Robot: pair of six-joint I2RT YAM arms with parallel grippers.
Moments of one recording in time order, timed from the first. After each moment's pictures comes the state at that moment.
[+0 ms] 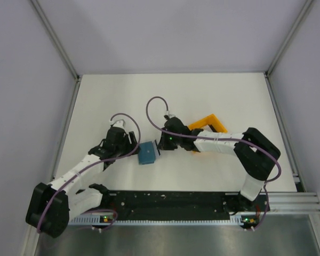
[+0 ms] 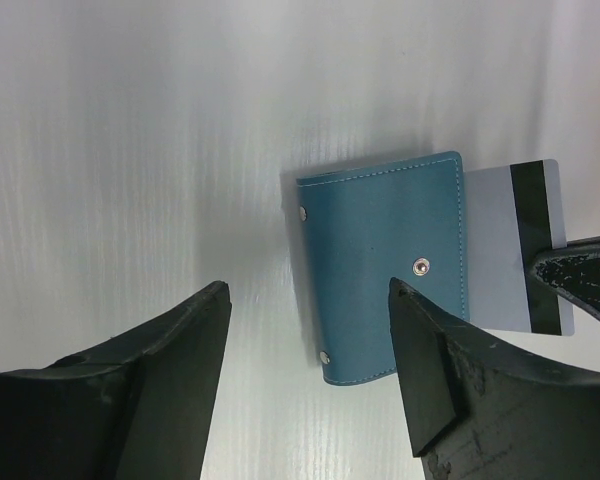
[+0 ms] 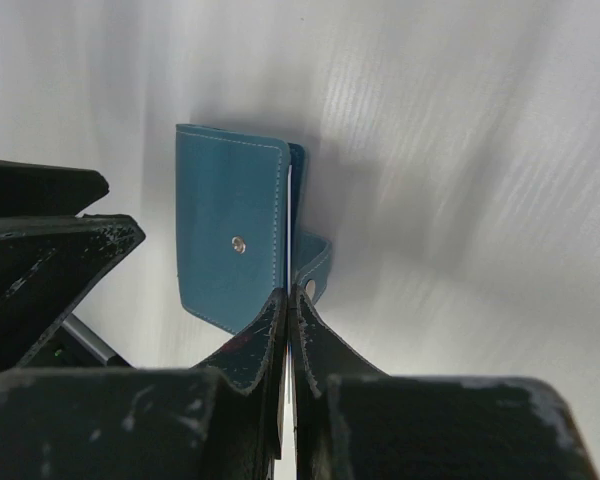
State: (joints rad) left arm -0.41 1.04 0.49 -0.25 -0.02 -0.57; right arm 0.90 1.74 1.01 -0.05 -0.05 0.81
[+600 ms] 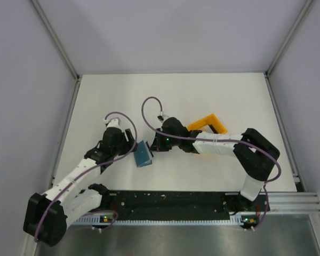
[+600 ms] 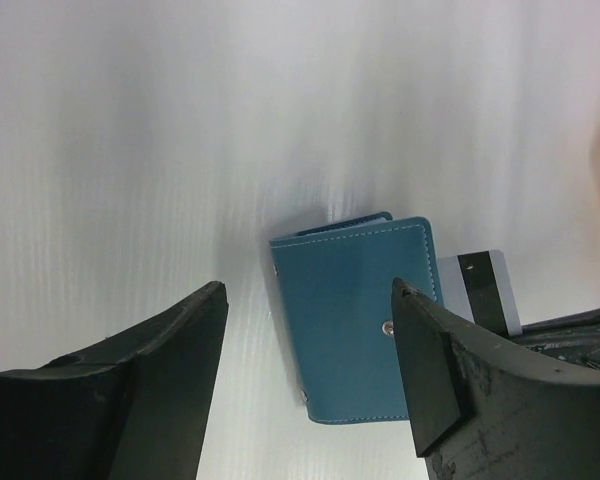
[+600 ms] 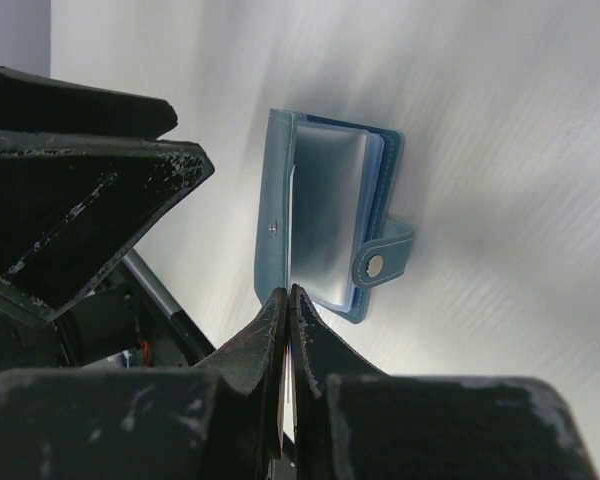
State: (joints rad) left arm -0.41 0.95 0.49 -0.26 -0.10 -0.58; right arm 0.93 1.74 1.01 0.07 -0.20 0.80
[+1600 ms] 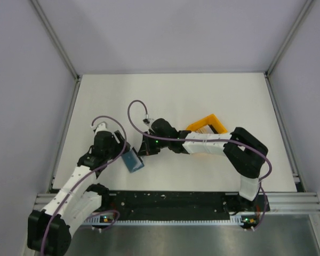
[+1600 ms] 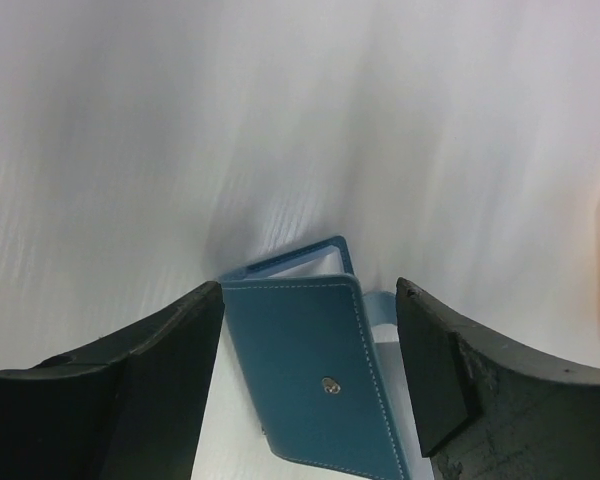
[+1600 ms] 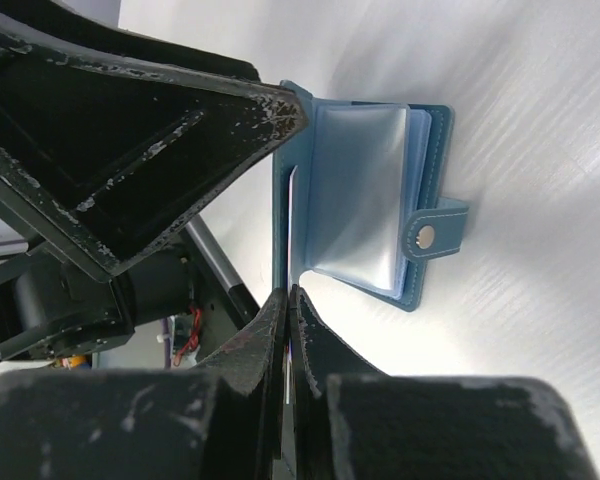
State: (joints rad) left arm -0.27 0.80 0.44 -0.36 -0.09 -0.68; right arm 1.01 1.84 1.15 0.09 -0.33 0.80
